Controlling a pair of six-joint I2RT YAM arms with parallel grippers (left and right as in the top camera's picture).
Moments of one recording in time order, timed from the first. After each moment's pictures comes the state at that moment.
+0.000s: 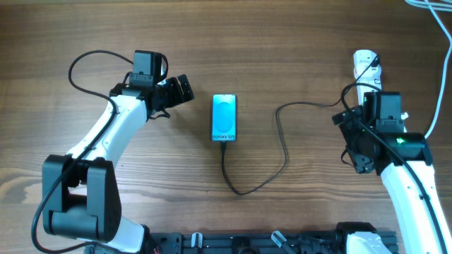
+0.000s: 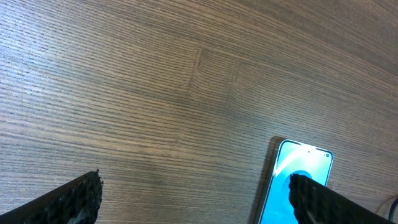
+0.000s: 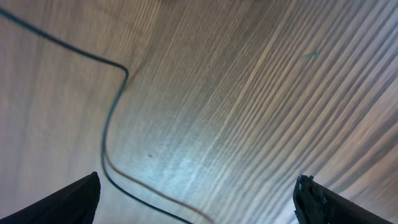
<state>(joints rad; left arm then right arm) -0.14 1.70 1.09 -0.47 0.12 -0.47 -0.02 1.13 0.89 -0.94 0.08 1.07</state>
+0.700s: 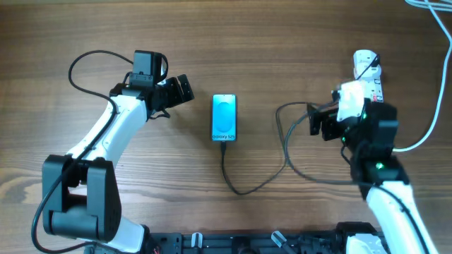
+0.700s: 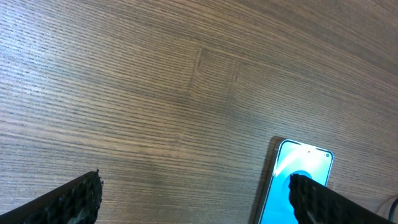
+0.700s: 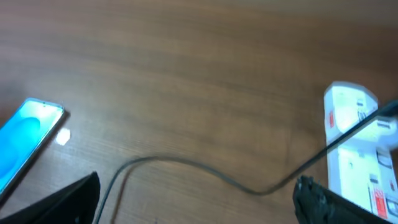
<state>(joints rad) -0.14 1.70 1.09 -0.47 0.12 -0.47 -0.02 1.03 0.51 -0.03 -0.23 -0.16</state>
